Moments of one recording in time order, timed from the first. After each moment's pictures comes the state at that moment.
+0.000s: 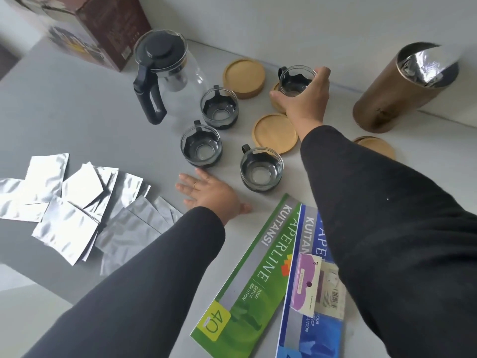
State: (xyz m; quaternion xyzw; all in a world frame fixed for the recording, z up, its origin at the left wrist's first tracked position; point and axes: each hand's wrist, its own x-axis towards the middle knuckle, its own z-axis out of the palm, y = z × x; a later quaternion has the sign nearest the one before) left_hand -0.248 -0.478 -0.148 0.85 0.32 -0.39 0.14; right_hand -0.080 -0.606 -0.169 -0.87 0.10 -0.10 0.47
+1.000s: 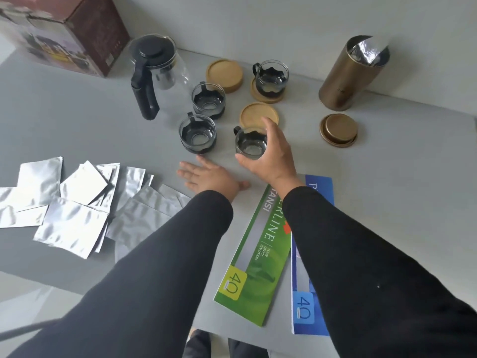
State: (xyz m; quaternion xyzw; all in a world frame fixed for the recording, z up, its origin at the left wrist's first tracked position) left_hand -0.277 -0.465 -0.154 0.91 0.25 -0.29 0.18; right_hand -0.251 -0.580 -0.168 -0.92 -0.02 -0.06 0.38
